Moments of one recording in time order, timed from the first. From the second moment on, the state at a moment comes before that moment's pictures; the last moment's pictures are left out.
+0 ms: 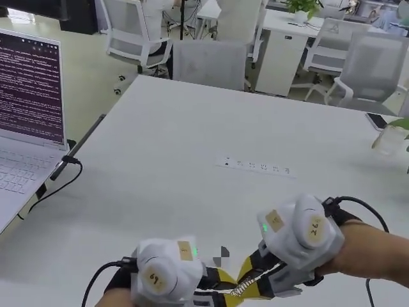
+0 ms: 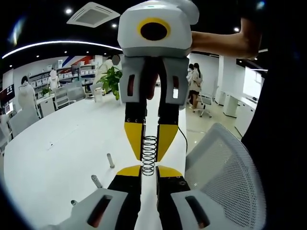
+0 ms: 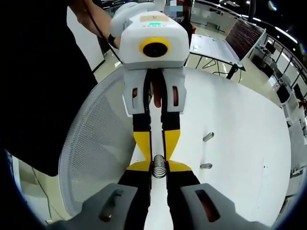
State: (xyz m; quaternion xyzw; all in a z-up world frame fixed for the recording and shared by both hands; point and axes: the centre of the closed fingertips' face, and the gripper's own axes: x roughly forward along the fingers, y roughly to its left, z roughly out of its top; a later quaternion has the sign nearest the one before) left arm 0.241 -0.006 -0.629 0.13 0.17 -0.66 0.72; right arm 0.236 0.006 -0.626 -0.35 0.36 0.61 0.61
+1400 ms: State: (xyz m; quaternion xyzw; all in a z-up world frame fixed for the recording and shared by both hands) left arm 0.279 0.132 -0.665 0.09 0.25 -0.49 0.83; right arm 0.258 -0.083 -0.656 -0.33 0.43 0.52 0.66
